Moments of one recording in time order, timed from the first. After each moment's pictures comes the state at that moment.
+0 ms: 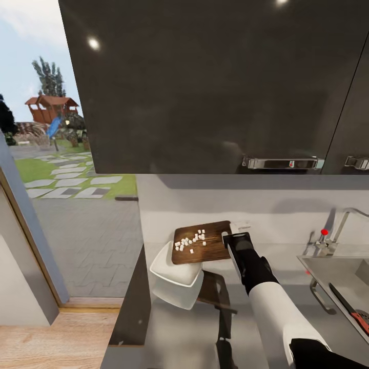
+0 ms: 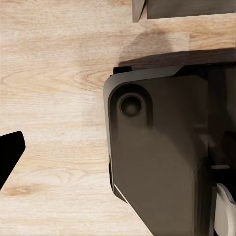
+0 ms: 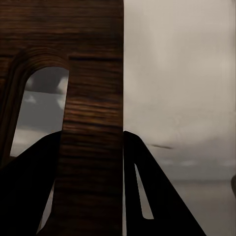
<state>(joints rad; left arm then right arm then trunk) -0.16 0.01 -0.25 0.08 0.18 -0.11 0.01 -0.82 0.17 -0.10 -0.79 0.38 0.61 -0.15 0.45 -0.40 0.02</state>
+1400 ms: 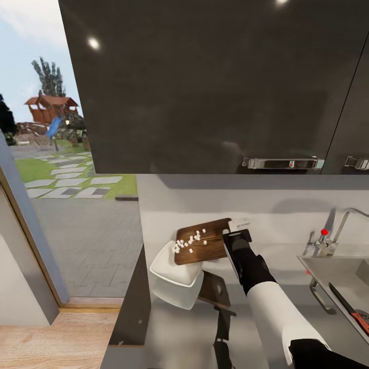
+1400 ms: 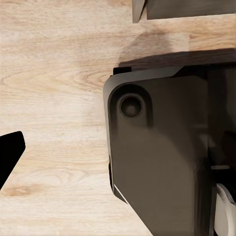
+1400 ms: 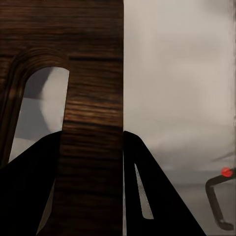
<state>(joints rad) -0.16 0.01 -0.25 0.08 0.18 -0.11 0.01 -0.82 0.17 -0.03 -0.81 0.39 0.64 -0.23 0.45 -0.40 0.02</state>
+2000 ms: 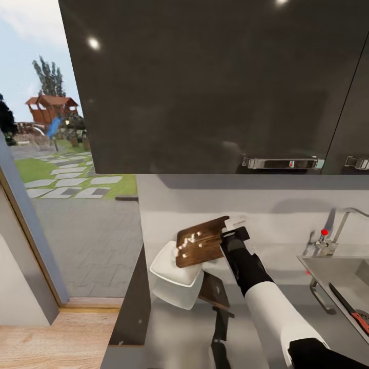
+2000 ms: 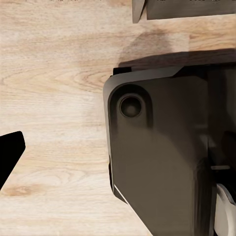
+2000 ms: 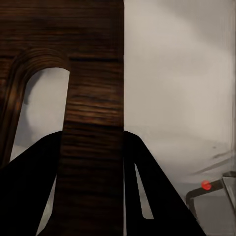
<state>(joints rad) -0.16 0.01 -0.25 0.08 0.18 -0.11 0.01 -0.82 0.17 0.05 -0.81 0.42 0.65 -0.26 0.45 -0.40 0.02</state>
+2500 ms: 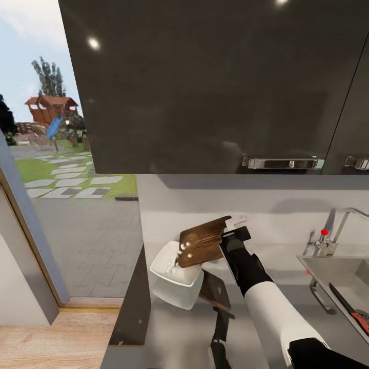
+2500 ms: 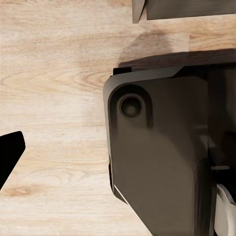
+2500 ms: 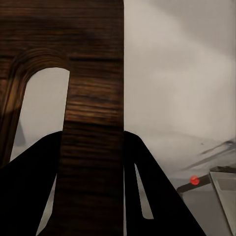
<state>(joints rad) -0.16 0.01 -0.25 0.08 0.18 -0.11 0.01 -0.82 0.17 0.06 -0.81 0.42 0.67 -0.30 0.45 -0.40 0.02</state>
